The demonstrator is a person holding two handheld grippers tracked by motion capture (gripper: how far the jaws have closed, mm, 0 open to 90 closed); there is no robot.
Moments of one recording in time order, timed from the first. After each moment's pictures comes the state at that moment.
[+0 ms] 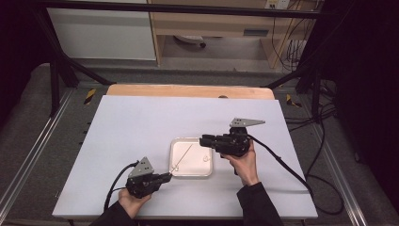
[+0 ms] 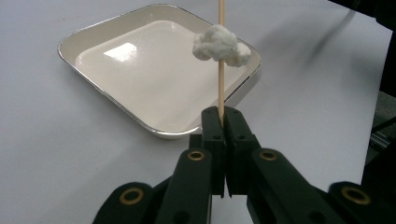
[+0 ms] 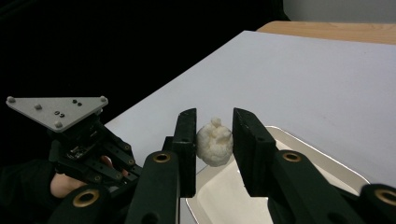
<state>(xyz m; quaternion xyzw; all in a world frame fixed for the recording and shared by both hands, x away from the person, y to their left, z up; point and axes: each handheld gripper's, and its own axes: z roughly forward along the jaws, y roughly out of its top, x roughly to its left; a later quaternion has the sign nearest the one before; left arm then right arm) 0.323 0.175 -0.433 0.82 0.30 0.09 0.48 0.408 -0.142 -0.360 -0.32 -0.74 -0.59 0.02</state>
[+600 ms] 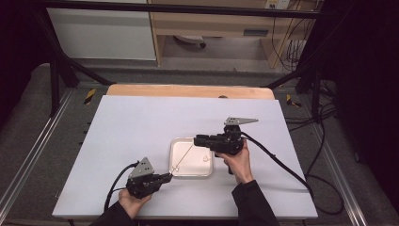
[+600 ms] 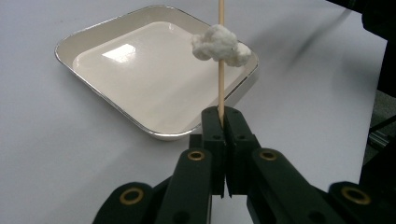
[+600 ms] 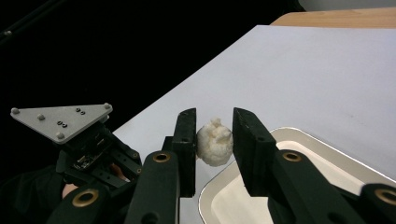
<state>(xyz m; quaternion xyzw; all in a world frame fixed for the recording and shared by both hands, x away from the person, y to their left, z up) 0.322 0.174 -0.433 0.82 0.30 0.09 0.48 0.418 -0.129 -0.368 -0.32 -0.73 -0.59 0.06</state>
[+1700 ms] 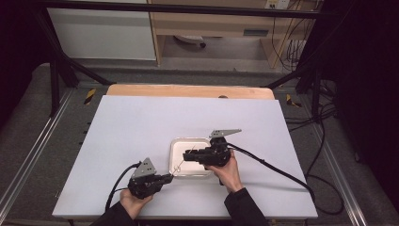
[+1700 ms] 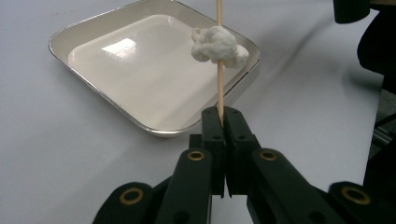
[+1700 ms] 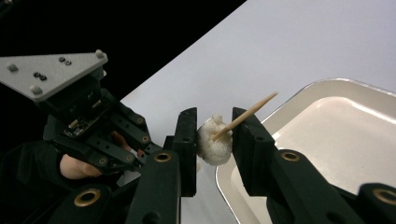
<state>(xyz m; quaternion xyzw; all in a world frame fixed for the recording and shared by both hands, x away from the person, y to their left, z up) 0.323 0.169 -0.436 0.83 0.31 0.08 0.47 0.405 -0.097 -0.410 -0.31 -0.76 -0.56 0.11</state>
